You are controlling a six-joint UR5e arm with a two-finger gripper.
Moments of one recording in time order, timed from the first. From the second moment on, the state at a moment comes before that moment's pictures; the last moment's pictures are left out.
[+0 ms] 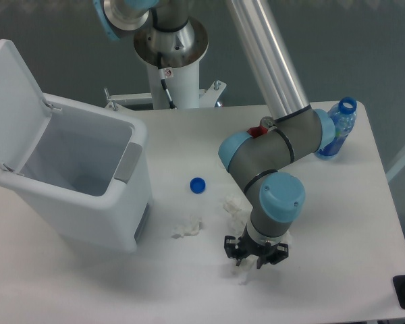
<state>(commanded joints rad) 2.51 -2.27 -1.40 -0.97 1.42 0.61</state>
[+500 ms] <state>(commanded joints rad) 2.51 -2.24 -1.40 -0.97 1.42 0.62</state>
